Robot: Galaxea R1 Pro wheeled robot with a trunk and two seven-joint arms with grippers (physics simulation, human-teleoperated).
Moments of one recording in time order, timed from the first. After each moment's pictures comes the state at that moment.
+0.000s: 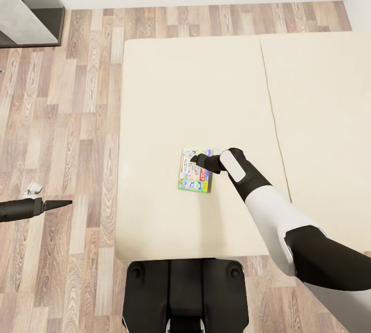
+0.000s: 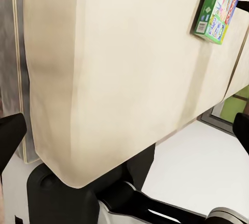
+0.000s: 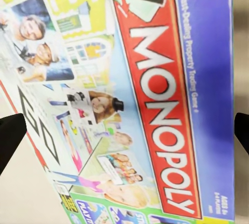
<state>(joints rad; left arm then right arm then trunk) -0.89 0.62 0.33 -0.60 -0.21 0.65 -1.56 -1.23 0.14 0.19 -0.58 -0.77 0.68 -0.26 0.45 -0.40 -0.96</state>
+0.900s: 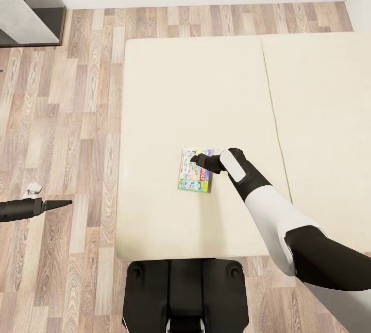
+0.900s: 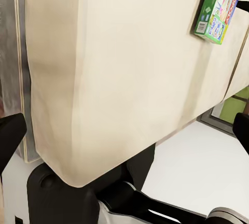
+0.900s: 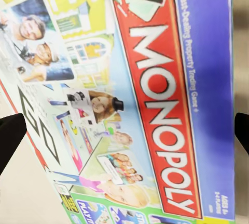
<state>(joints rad) -0.89 0.62 0.33 -0.60 -0.21 0.65 -1.56 -1.23 0.14 0.19 -0.58 -0.77 0.68 -0.26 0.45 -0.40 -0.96</state>
